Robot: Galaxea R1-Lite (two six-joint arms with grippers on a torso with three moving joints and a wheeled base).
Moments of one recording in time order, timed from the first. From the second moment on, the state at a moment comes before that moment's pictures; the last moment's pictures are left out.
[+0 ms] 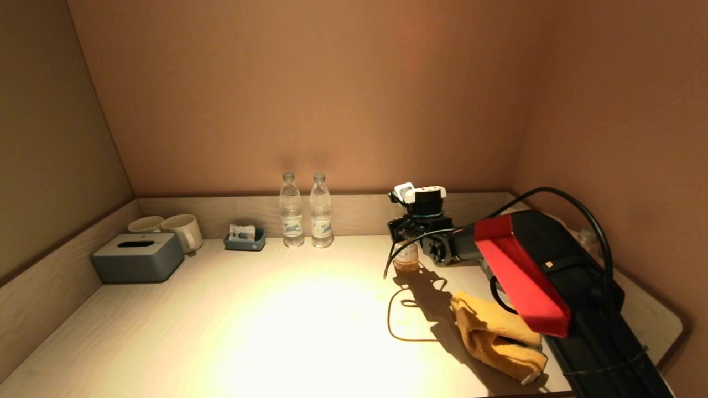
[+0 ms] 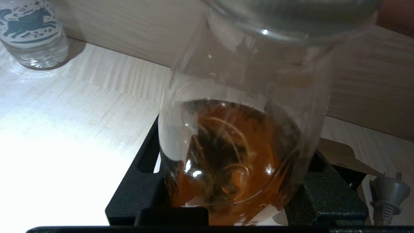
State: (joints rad) left arm 0.00 0.00 0.00 -0.02 0.01 -0.05; right arm 0.29 2.59 -1.93 -0.38 -0.15 -0.20
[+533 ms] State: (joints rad) left arm 0.00 0.00 0.00 -0.02 0.01 -0.05; right arm 0.29 2.61 -1.93 -0.44 -0.14 -0.20
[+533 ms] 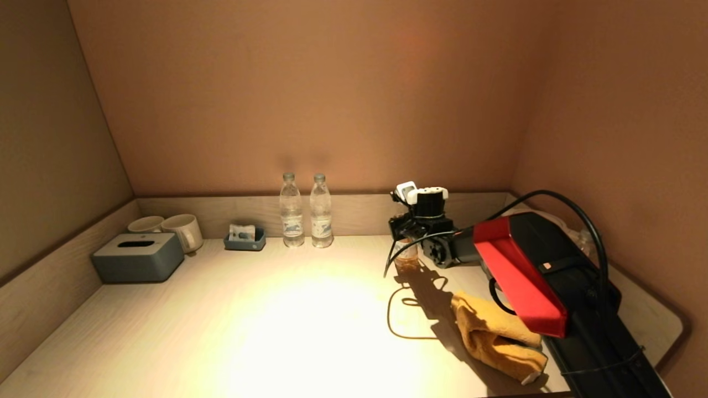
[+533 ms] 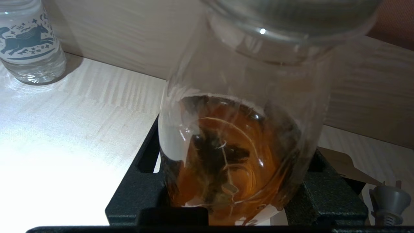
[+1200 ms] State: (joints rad) left arm 0.00 0.00 0.00 -0.01 0.01 -0.05; right arm 0.28 2.62 -1.93 -0.45 -0.14 -0.12
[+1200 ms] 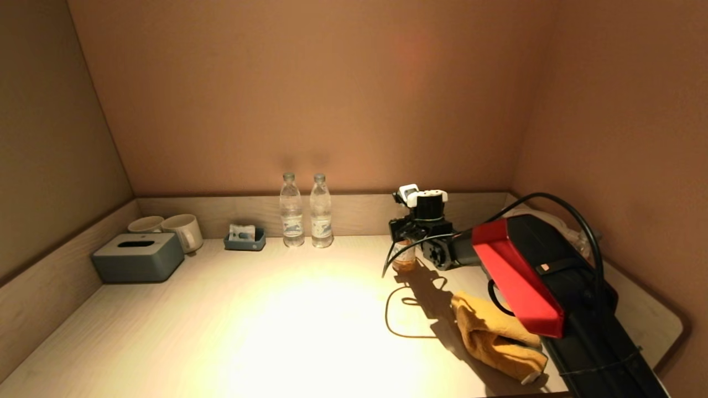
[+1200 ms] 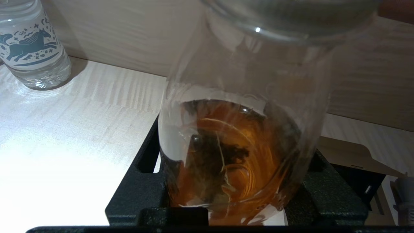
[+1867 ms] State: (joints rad) left arm 0.00 0.00 0.00 -0.01 0.01 -0.05; right arm 0.28 2.63 -1.93 -0.45 -0.13 -0.12
